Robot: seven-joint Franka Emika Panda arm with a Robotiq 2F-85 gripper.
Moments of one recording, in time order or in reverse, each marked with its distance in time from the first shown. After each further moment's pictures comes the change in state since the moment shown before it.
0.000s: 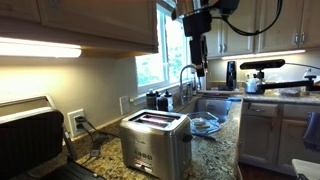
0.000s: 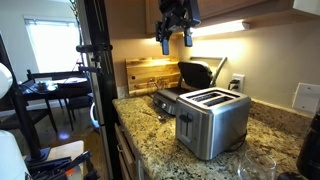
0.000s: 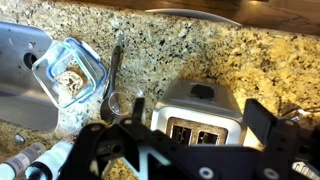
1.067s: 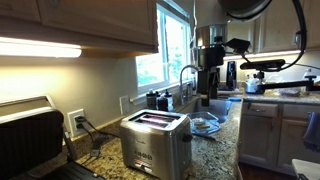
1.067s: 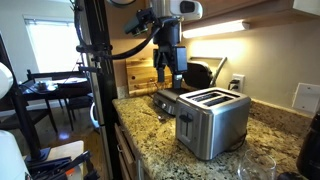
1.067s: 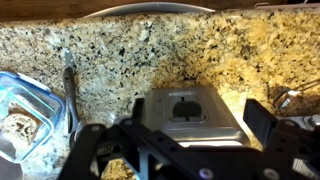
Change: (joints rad) arm -0.012 -0.083 -0.083 -0.322 0.179 0.321 0.070
